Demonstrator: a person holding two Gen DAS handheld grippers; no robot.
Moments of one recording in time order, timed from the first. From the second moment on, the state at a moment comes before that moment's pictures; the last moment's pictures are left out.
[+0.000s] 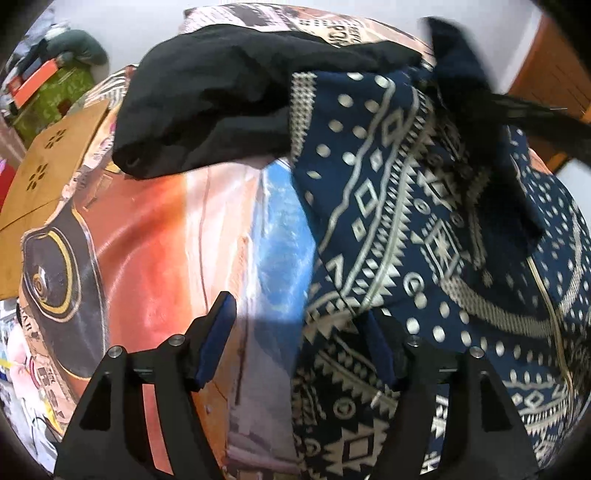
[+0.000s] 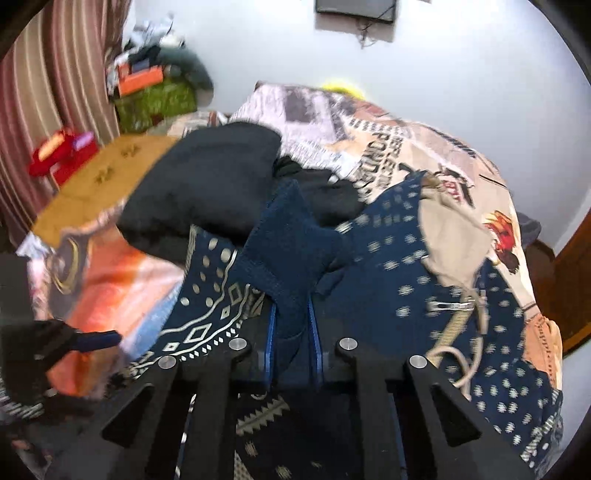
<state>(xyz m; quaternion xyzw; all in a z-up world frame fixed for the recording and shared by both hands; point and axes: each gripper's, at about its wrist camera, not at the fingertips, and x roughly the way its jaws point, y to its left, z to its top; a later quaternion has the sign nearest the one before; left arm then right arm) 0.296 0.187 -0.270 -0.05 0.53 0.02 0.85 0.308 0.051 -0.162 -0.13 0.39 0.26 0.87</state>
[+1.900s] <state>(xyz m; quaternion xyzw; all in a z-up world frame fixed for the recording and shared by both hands) 0.274 0.107 -0.150 0.00 0.44 0.04 0.90 0.236 -0.314 -0.107 0.15 0.40 0.07 0.90</state>
